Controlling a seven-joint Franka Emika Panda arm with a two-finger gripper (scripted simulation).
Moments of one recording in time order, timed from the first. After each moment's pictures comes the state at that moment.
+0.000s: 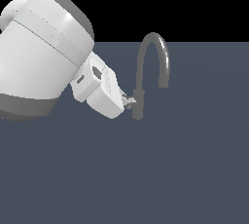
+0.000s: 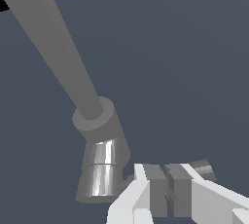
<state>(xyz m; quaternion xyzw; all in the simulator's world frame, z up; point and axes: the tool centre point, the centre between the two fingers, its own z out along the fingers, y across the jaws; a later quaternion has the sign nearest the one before) -0.066 0.001 0.135 0.68 -0.62 0.35 0.18</state>
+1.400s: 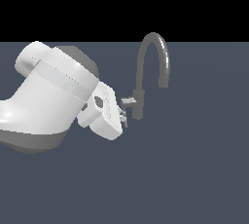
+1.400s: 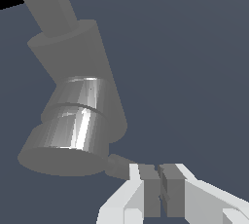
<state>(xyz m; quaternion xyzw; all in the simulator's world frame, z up) -0.061 0.007 0.068 0.69 -0.62 0.35 0.18</state>
